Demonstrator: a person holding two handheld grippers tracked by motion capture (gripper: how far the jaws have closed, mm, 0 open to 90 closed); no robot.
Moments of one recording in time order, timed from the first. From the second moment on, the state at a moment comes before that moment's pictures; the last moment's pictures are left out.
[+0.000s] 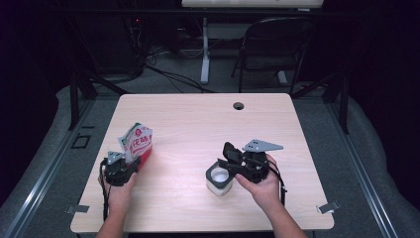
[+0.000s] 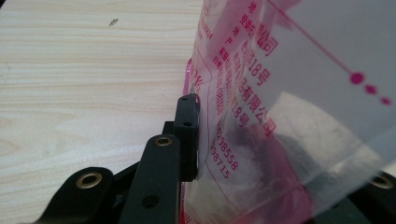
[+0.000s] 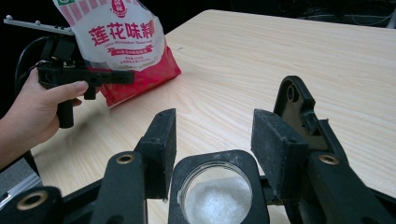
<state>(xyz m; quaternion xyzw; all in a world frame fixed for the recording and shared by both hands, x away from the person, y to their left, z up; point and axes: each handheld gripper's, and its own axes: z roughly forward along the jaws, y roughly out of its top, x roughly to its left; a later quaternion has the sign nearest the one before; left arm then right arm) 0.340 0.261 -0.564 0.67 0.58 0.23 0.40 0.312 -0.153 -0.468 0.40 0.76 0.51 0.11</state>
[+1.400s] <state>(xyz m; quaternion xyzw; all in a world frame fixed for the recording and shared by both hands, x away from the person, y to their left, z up) 0.330 0.231 -0.556 0.71 0.53 0.23 0.41 0.312 -0.155 -0.466 0.40 0.75 0.51 0.12</state>
